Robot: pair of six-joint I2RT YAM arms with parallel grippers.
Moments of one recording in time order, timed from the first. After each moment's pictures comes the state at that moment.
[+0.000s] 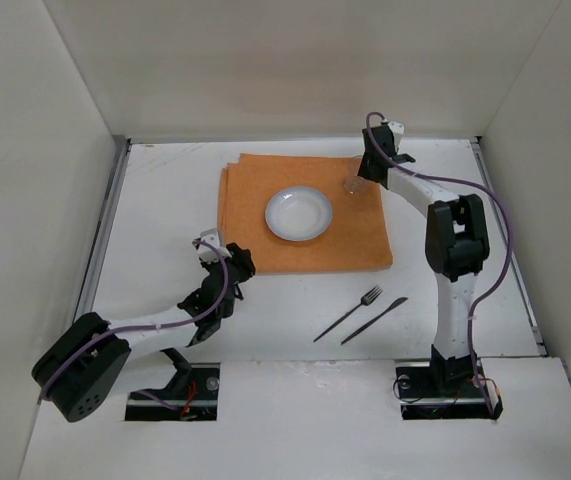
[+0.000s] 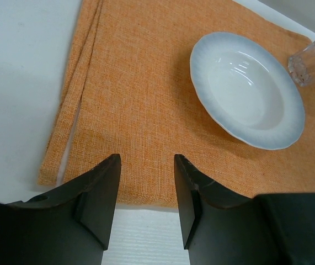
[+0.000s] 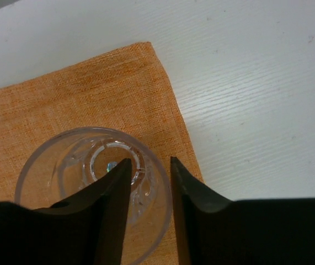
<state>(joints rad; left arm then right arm) -0.74 1.14 0.23 0.61 -0.67 -0.62 0.27 2.16 1.74 -0.31 0.40 0.44</state>
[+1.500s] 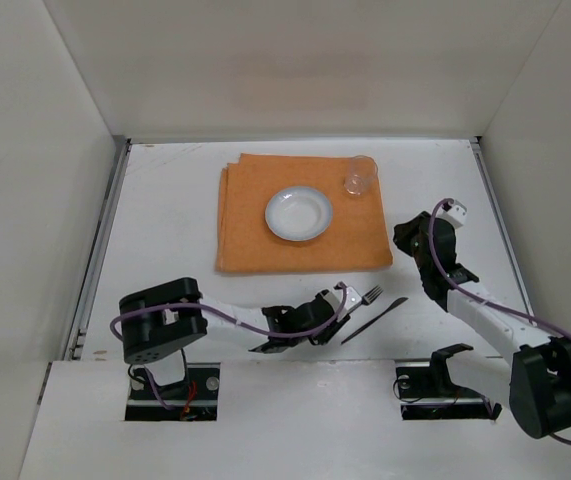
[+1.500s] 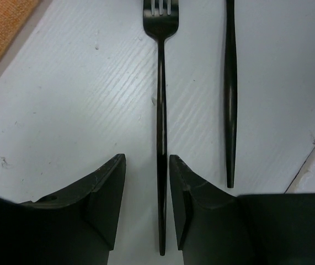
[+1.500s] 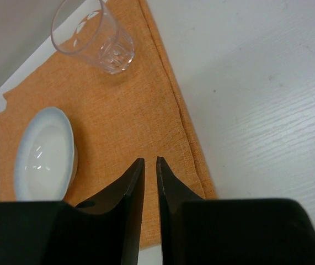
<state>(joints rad) -1.31 1.64 0.65 0.35 -0.29 -0.20 0.27 1.07 0.49 0.20 0.29 0.73</state>
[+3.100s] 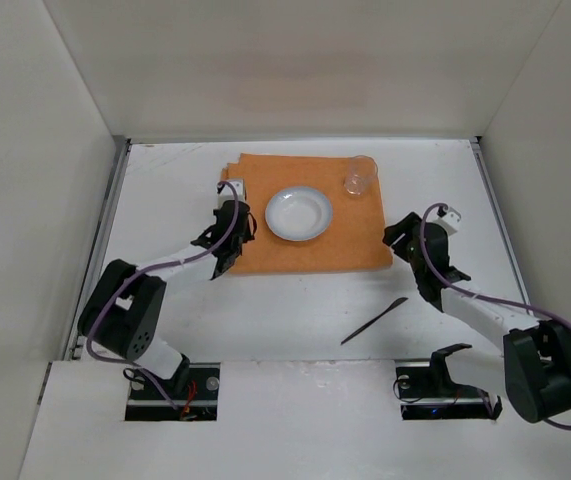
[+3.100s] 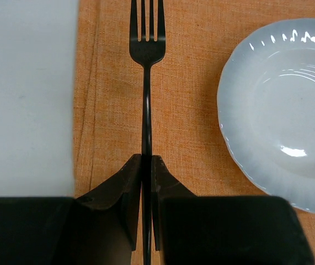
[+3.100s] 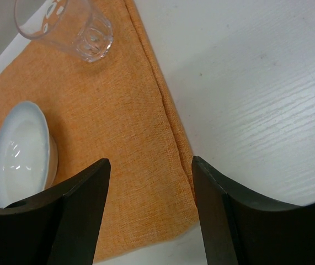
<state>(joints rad) -0.51 1.50 0.73 0.21 -0.41 -0.34 0.28 1.15 0.44 0.27 0.31 0.76</state>
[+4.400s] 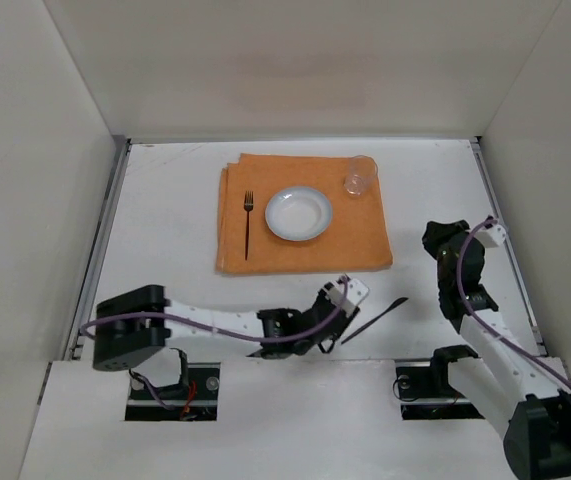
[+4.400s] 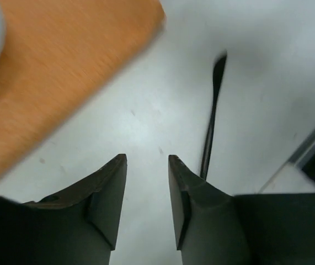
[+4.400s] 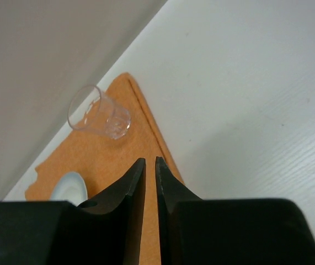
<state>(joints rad) -1.38 1.44 0.78 0.16 -0.54 -0.30 0.15 0.84 0.39 0.25 0.37 0.80</state>
